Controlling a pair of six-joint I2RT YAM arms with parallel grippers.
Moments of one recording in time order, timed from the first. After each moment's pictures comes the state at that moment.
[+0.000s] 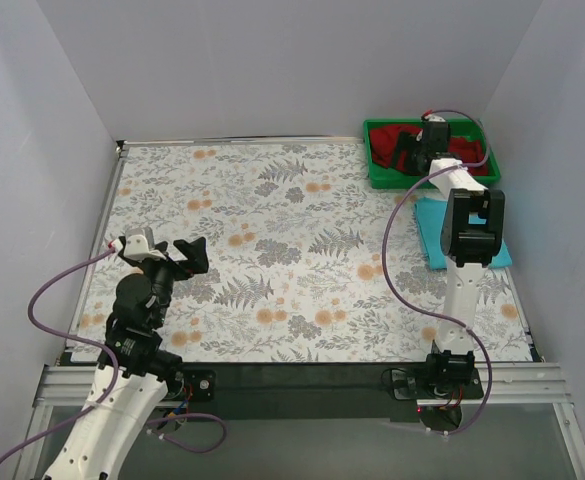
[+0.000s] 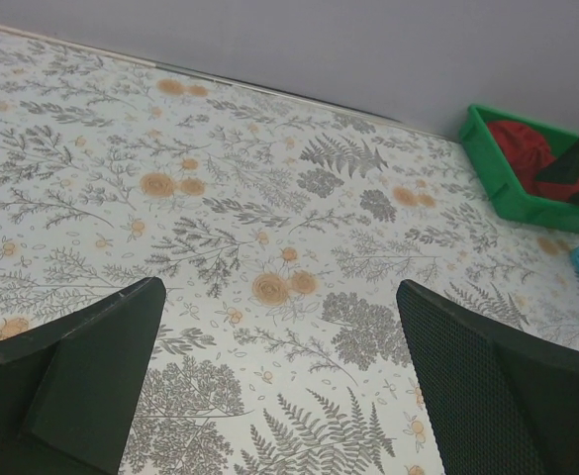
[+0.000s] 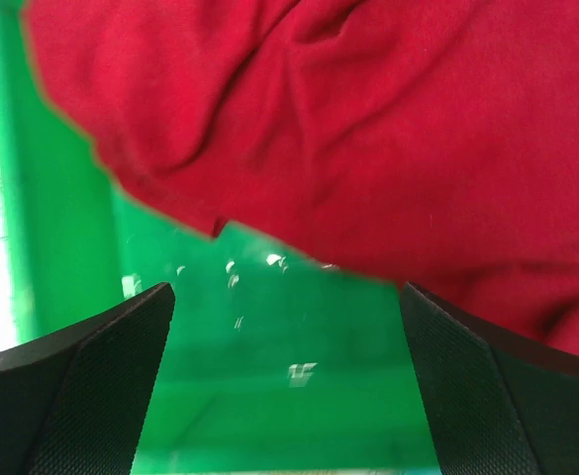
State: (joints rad) left arm -0.31 0.32 0.43 -0.11 -0.24 -0.33; right arm 0.00 2.26 1.80 -0.19 -0.05 0.23
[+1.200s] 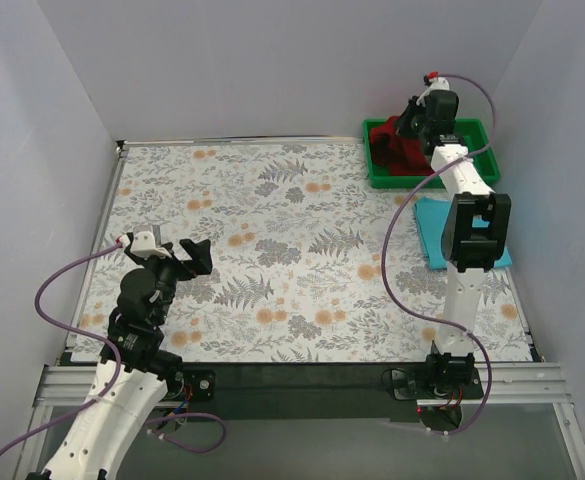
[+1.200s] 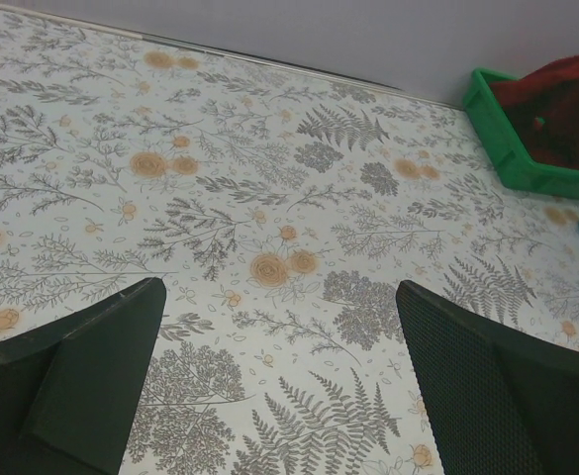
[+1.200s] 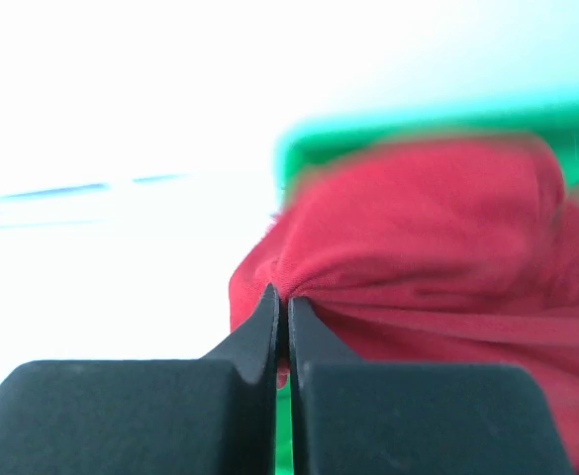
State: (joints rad) left arm -0.31 0.40 0.43 -0.12 -0.20 -0.31; right arm 0.02 2.29 1.97 -0.07 -0.21 0.31
